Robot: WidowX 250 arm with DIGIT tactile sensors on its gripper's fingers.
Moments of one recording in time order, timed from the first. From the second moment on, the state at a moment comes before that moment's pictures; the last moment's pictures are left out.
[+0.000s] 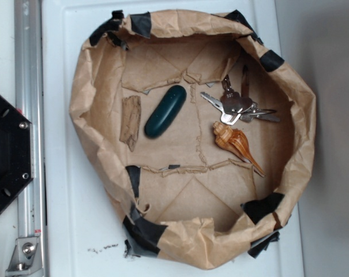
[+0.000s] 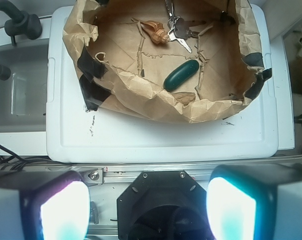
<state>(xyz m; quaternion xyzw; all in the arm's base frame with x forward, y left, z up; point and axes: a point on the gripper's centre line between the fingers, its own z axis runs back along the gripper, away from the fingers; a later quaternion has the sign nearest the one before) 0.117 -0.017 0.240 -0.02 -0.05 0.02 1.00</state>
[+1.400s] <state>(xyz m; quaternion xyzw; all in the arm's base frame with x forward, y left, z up) 0.267 0.043 0.030 0.06 -0.01 0.43 0.90</state>
